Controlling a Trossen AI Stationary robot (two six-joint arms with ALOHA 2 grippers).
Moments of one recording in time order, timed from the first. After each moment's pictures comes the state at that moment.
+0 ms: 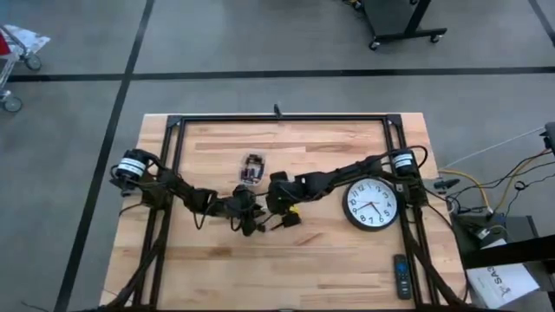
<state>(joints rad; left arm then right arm) -0.21 1.74 0.43 0.70 -0.27 -0.57 0.04 2.05 1.37 -0.28 0.02 -0.33</state>
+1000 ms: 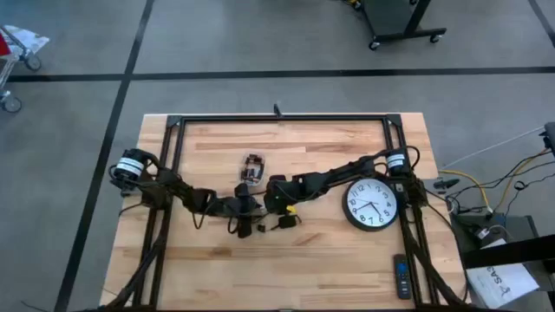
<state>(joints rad) -0.22 1.72 0.43 0.70 -0.27 -0.21 0.02 2.11 1.37 -0.25 -0.05 -0.21</state>
